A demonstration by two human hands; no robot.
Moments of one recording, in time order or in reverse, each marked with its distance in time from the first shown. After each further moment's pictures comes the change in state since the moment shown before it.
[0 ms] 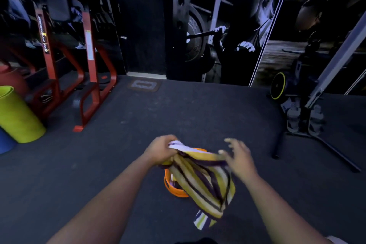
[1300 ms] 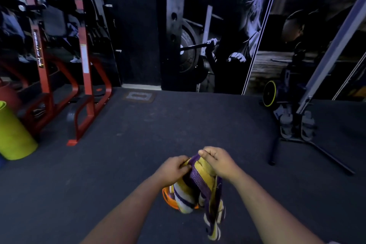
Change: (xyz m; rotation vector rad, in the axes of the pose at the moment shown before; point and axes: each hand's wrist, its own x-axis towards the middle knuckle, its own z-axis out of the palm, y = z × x) left_hand -0.021 0.014 0.033 0.085 -0.156 0.182; right_hand 0.000 -0.073 0.010 0.362 -0.249 -0.197
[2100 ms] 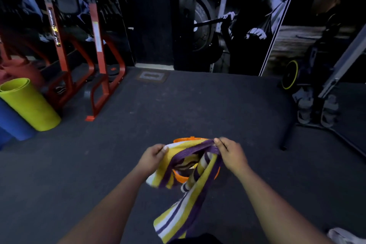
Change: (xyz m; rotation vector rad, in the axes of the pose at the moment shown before) left_hand -0.048 -0.058 0.028 -0.346 0.355 -0.306; right_hand -0.034 0.061 -0.010 -0.213 0.189 0.129
